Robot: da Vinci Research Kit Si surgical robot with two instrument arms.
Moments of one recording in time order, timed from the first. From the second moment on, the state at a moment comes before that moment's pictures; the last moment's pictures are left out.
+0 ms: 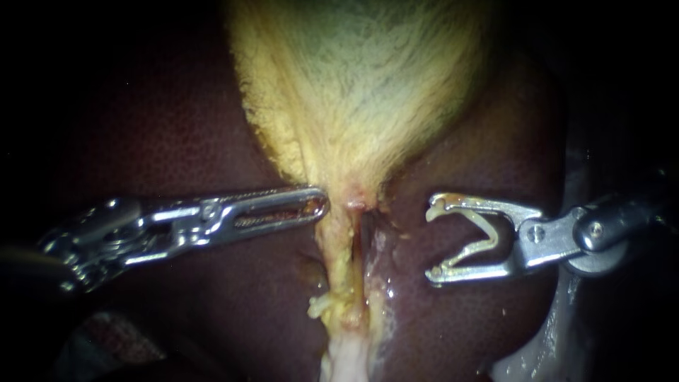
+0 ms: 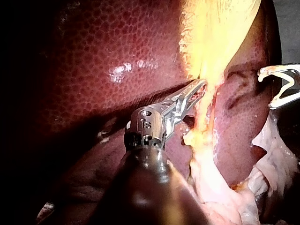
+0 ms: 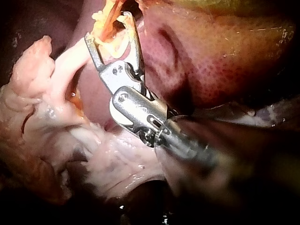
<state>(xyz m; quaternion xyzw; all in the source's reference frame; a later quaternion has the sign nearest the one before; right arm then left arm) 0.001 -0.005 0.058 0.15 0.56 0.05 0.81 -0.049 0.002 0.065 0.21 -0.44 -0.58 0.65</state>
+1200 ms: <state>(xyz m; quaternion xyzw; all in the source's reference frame) 0.012 -0.012 0.073 0.22 0.50 0.10 0.83 -0.045 0.000 0.058 0.21 -0.44 -0.59 0.65</state>
